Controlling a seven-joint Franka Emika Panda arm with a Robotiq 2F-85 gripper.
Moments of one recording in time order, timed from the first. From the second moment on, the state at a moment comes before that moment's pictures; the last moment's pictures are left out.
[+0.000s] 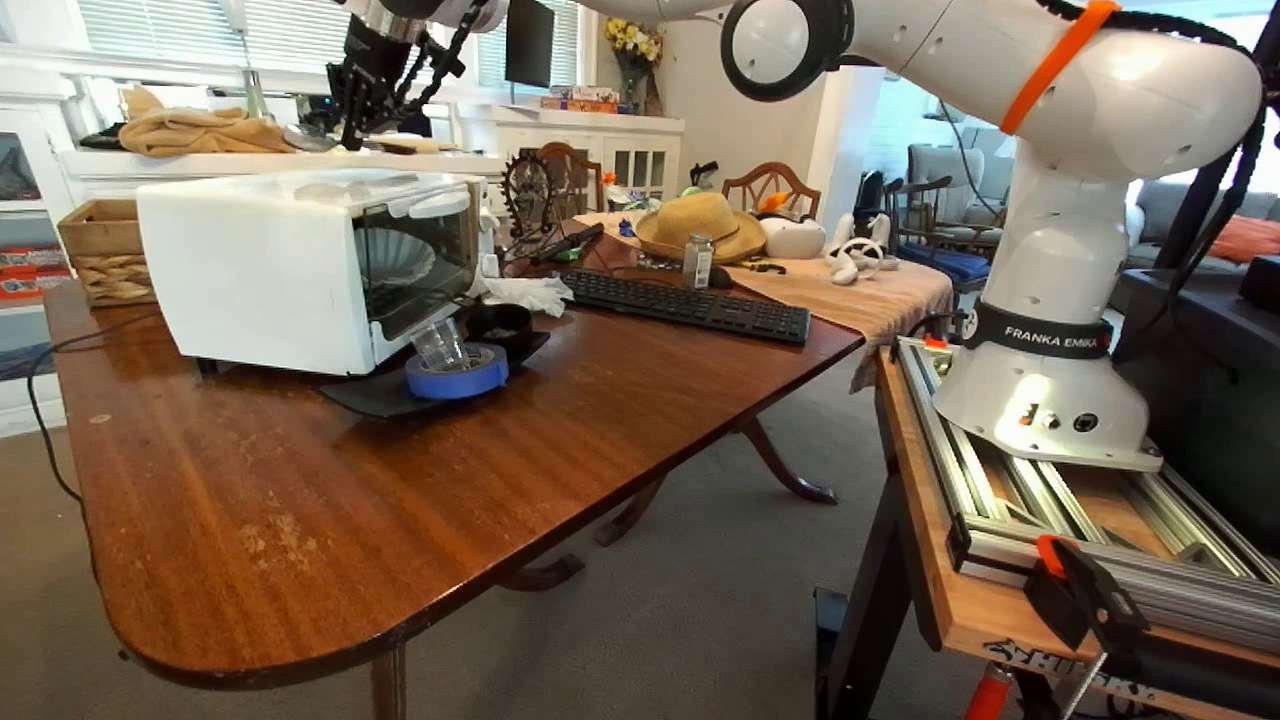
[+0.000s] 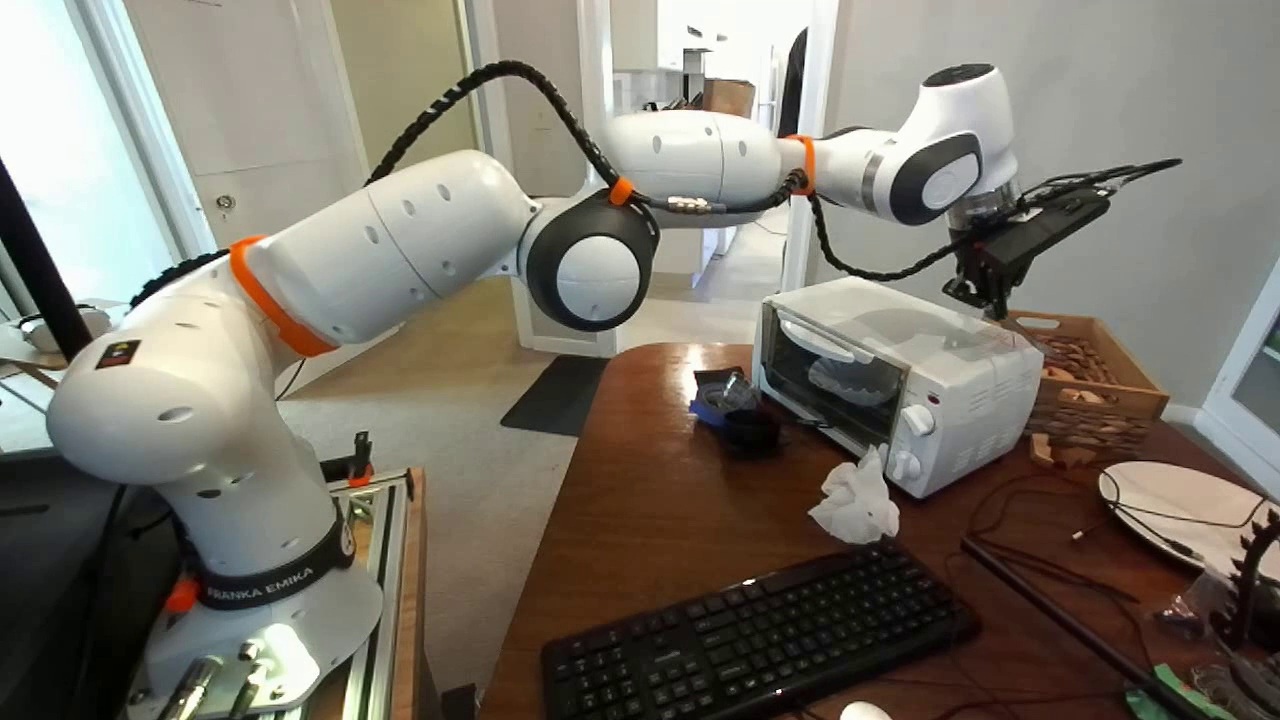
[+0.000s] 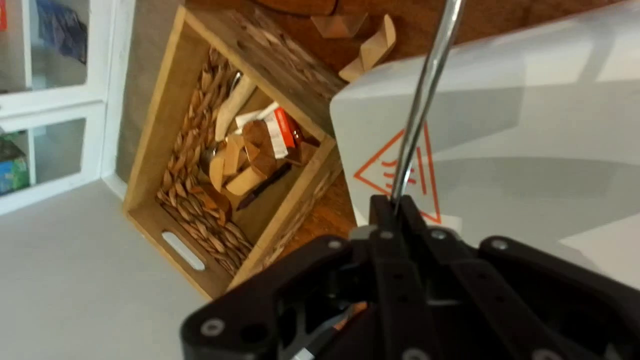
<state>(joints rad) 0.04 1.14 -0.13 -0.50 0.09 2.17 -1.48</state>
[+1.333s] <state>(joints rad) 0.02 1.00 -0.27 -0.57 0.11 1.73 -0.74</state>
